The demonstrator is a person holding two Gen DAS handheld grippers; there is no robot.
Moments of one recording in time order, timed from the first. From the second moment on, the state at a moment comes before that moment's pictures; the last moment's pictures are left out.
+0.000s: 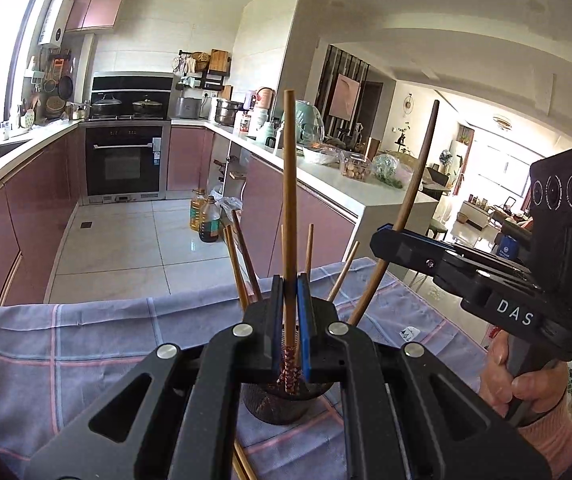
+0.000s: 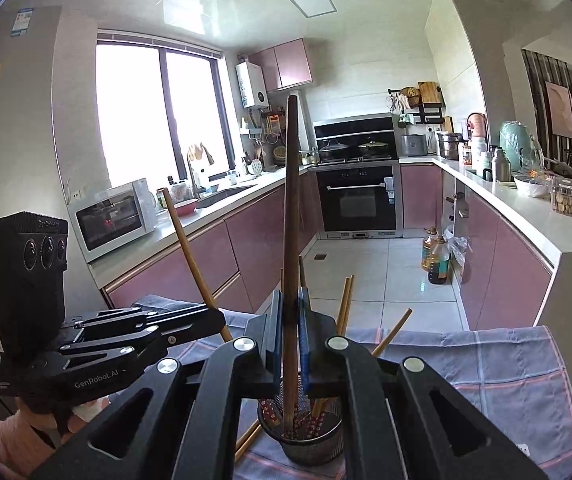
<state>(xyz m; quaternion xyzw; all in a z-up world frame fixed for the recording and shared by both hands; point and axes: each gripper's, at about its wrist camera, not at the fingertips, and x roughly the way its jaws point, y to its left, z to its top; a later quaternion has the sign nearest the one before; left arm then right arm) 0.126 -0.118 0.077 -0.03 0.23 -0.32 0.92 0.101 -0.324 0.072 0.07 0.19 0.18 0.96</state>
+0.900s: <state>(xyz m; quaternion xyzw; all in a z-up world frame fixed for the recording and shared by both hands) 0.153 -0.148 0.032 0.02 0.33 -0.32 0.89 0.147 -0.302 0.004 0.06 0.32 0.17 0.93</state>
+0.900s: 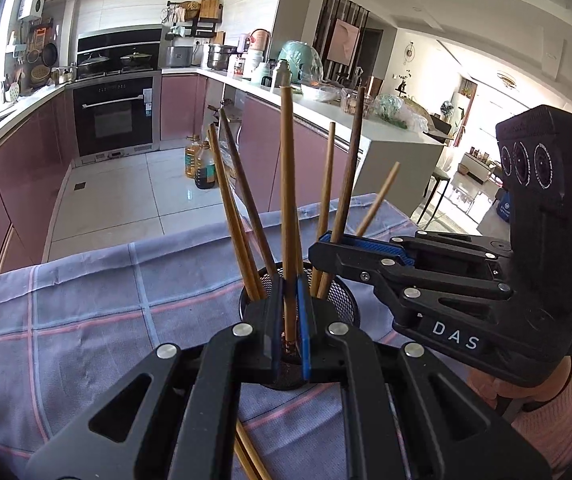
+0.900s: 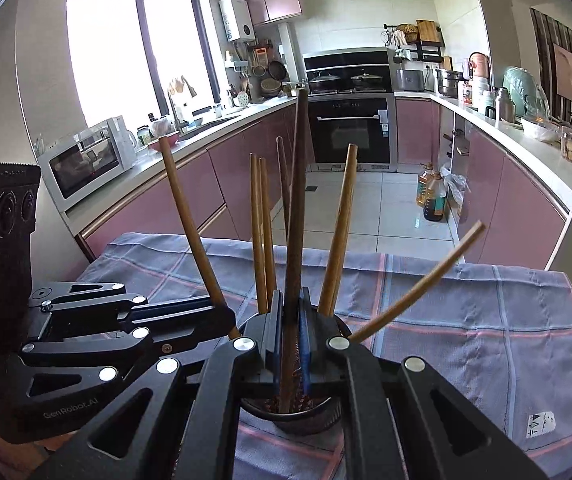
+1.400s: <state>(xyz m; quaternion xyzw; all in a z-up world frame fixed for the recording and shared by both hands) 0.148 -0.137 0.028 0.02 0.31 -0.31 0.90 0.135 -0.311 0.002 0.07 0.31 0.16 0.93</state>
